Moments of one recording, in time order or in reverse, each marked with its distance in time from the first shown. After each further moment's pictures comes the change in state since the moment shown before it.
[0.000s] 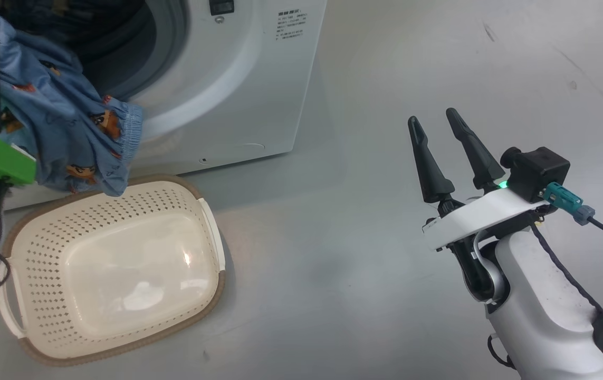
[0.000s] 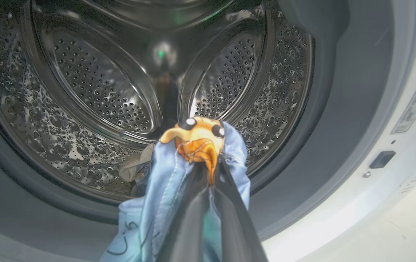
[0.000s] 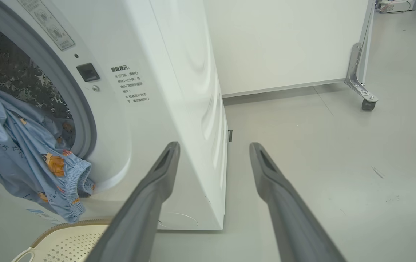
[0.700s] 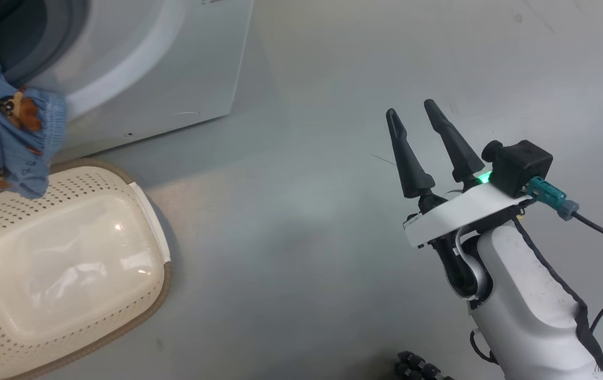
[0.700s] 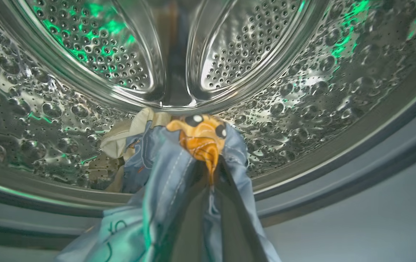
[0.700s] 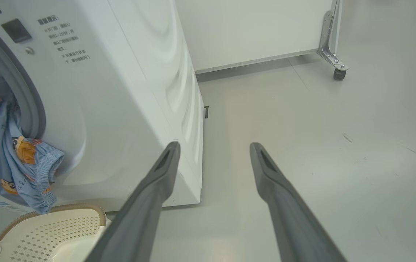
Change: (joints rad) left arm -0.272 0.080 0.037 0.280 0.001 -0.009 0.114; right arm -0.030 0.055 0.016 -0.006 -0.009 0.000 0.000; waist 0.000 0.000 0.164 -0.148
